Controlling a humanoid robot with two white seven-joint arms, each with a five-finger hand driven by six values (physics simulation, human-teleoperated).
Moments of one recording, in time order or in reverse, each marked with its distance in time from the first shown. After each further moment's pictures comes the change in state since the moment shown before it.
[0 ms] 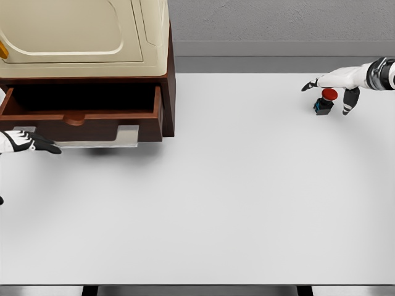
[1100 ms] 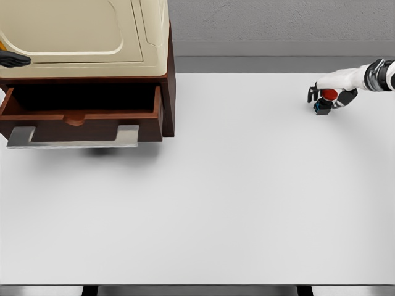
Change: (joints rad) left arm -0.005 0.008 0.253 0.001 0.286 0.235 0.000; right arm -0.003 0.014 -0.001 0.025 0.009 0.000 0.000
